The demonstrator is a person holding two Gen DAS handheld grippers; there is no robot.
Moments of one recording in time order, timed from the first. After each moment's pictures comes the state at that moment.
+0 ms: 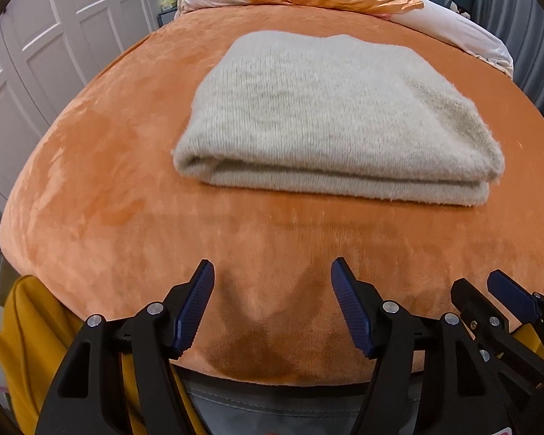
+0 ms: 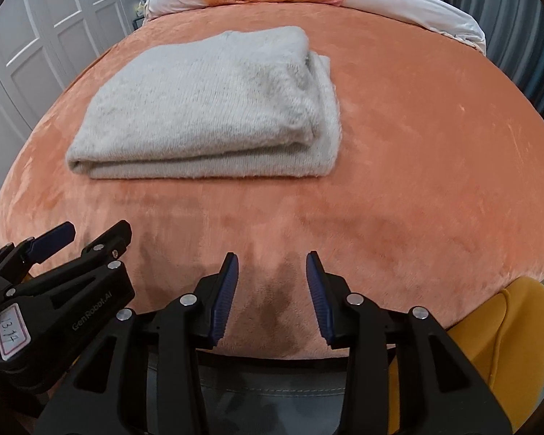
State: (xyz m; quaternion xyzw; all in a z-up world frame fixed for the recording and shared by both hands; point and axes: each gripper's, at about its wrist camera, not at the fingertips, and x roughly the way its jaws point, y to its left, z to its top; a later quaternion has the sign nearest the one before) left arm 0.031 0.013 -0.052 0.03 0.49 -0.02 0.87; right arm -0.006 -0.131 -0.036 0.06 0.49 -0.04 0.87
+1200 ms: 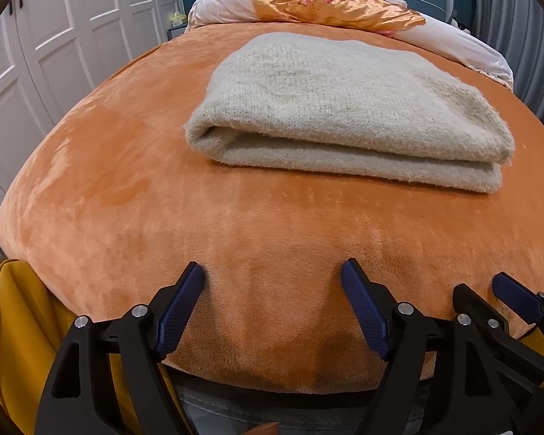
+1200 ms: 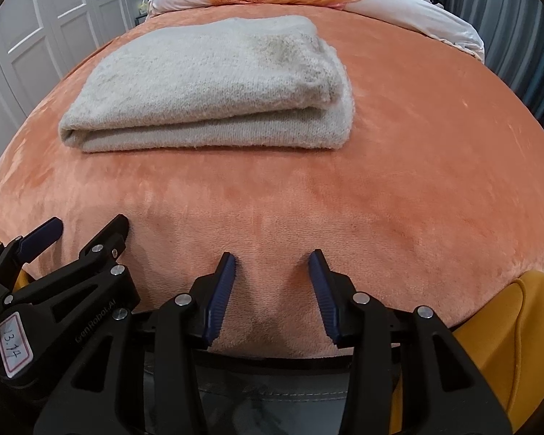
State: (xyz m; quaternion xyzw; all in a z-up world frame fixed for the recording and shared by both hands) left arm 0.012 0.021 -0.075 0.03 0.45 -0.01 0.89; right arm -0.016 -0.115 -0.062 0.04 0.47 -0.05 0.88
